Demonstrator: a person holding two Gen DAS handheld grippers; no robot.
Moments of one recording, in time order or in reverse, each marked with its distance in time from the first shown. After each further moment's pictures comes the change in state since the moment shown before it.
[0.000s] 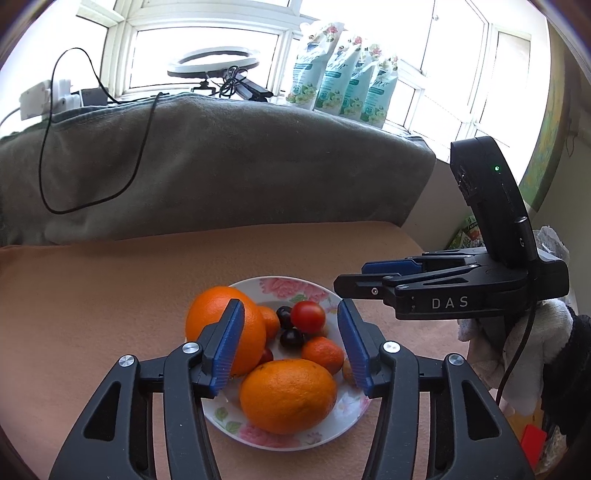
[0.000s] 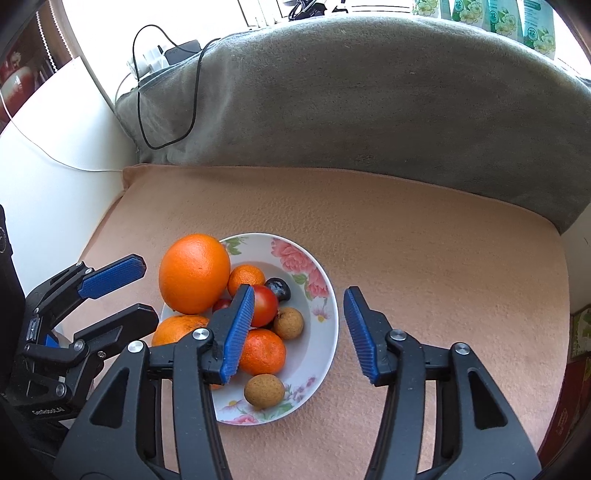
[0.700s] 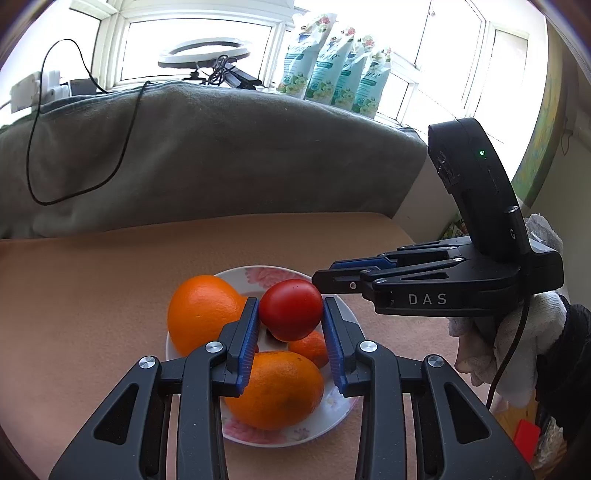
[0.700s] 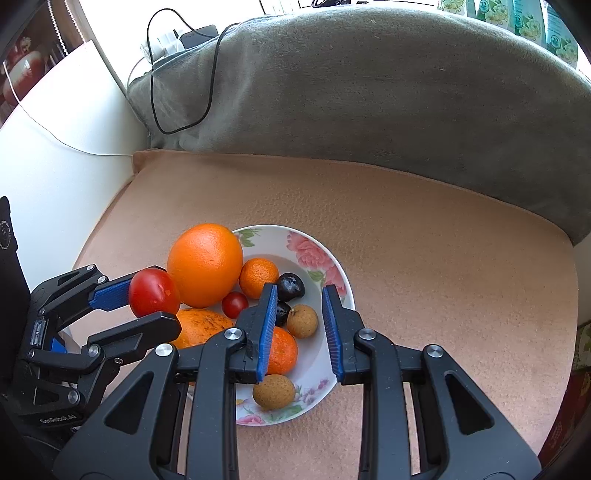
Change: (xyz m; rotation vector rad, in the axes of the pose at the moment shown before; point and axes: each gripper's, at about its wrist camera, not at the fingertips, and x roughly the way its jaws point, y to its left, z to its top) left arm 0.007 -0.004 -0.003 0.000 0.035 -0.041; right arm 0.010 0.010 0.002 -0.053 0.042 0.041
